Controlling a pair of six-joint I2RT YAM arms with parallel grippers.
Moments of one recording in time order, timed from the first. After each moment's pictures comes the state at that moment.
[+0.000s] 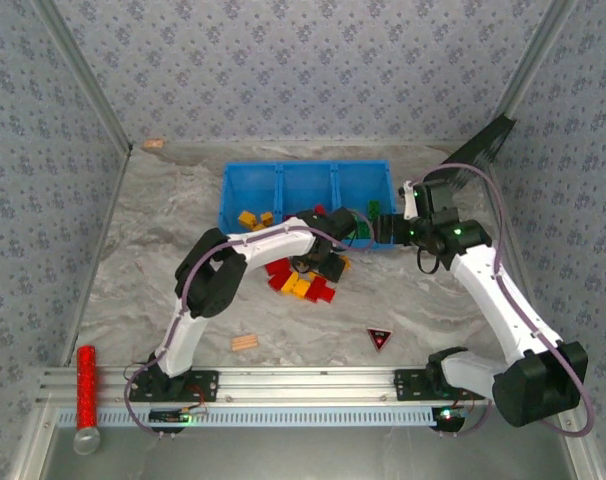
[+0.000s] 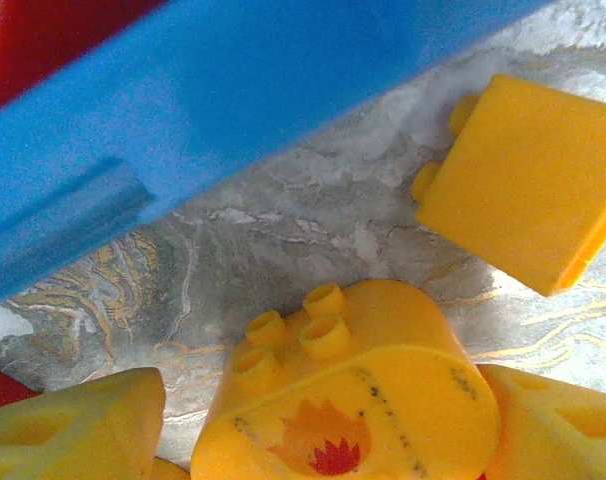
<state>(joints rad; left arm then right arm) -0.92 2.15 1.68 -0.92 -0.10 -0.45 0.27 1.16 1.04 -0.72 -0.08 0.20</state>
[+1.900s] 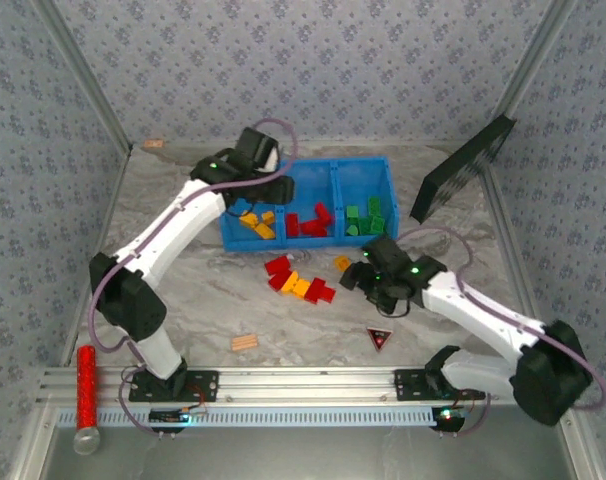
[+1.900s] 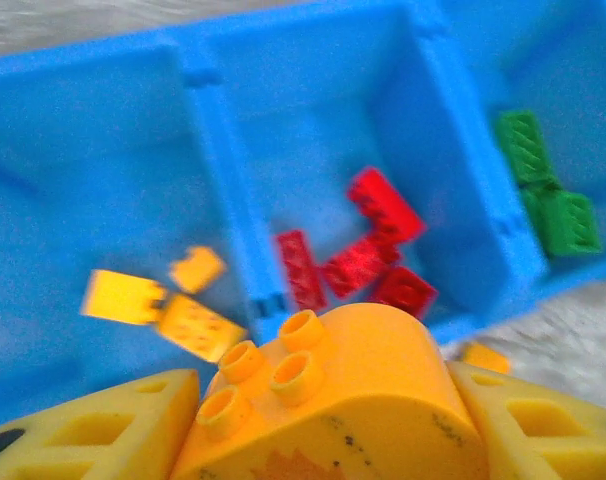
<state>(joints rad) -0.56 1.69 1.71 -0.90 -0.05 -0.34 0.70 1.19 0.77 -0.71 -0.08 1.18</state>
